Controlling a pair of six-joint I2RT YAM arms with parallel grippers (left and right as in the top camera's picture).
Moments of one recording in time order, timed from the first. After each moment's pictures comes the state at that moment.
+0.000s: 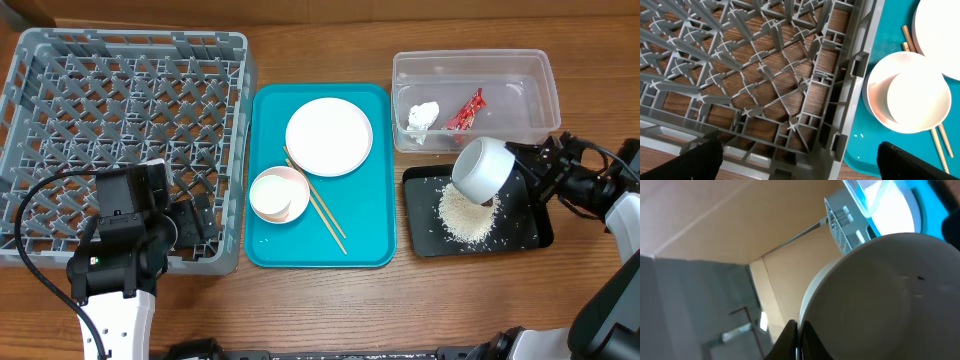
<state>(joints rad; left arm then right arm) 0.15 0.99 0.97 -1.02 0.00 -0.13 -0.54 1.61 0.92 -0.47 -1.55 0.84</state>
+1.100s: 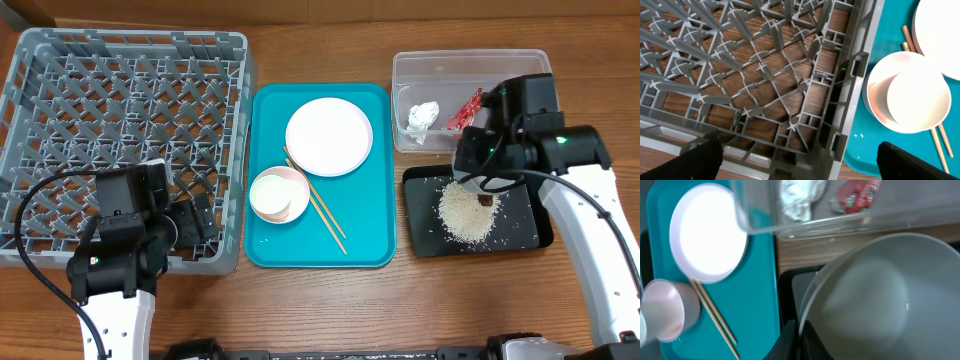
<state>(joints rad) 0.15 0.99 0.97 -1.02 0.00 -0.13 0.11 1.44 1.29 -0.98 -0.20 0.25</state>
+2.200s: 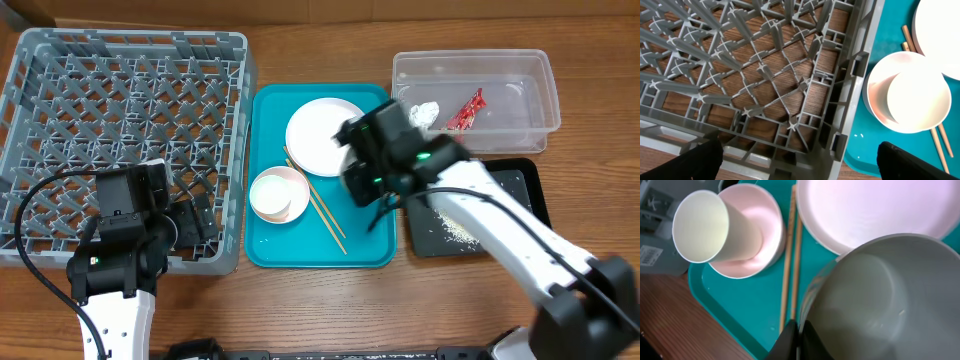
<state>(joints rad) 0.15 0.99 0.97 -1.02 0.00 -0.13 0.59 1.67 1.29 -0.76 -0.26 0.06</state>
